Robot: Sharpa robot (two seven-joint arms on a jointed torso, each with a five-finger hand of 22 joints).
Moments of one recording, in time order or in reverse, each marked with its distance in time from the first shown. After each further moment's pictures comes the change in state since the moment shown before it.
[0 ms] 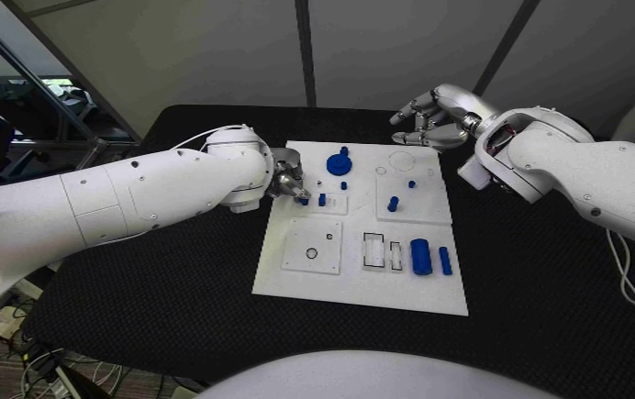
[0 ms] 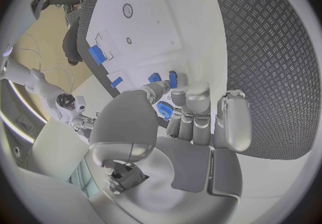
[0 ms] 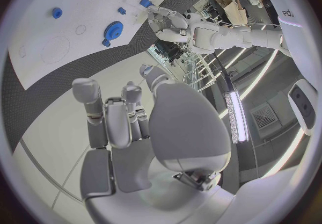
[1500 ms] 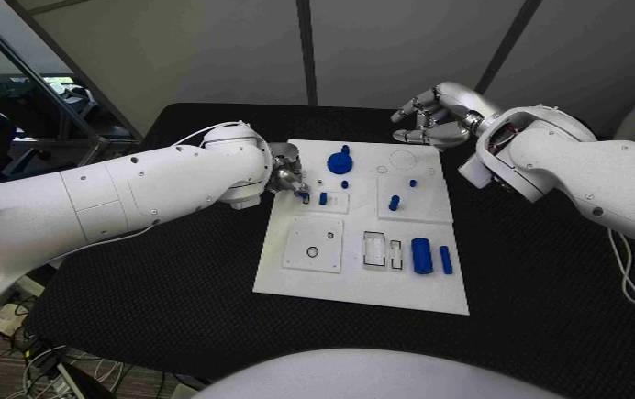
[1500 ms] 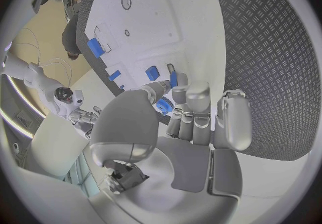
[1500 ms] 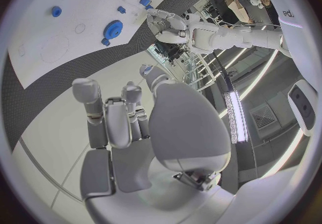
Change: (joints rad) left arm -0.001 -0.003 0.004 -0.013 0.023 -0.039 0.001; left_hand 0.017 0.001 -0.012 0.012 -0.004 -0.003 0.003 -0.012 -0.003 -0.017 0.005 -0.024 -0.025 -0.007 0.000 -0.004 -0.003 0.000 -0.008 0.000 -0.006 0.000; right arm 0.000 0.000 0.000 0.002 -0.003 -0.008 0.002; right_hand 0.000 0.000 0.000 0.000 0.000 0.000 0.000 0.000 0.000 0.000 0.000 0.000 0.000 0.000 0.000 0.000 0.000 0.000 0.000 0.000 0.000 0.000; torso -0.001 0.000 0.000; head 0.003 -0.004
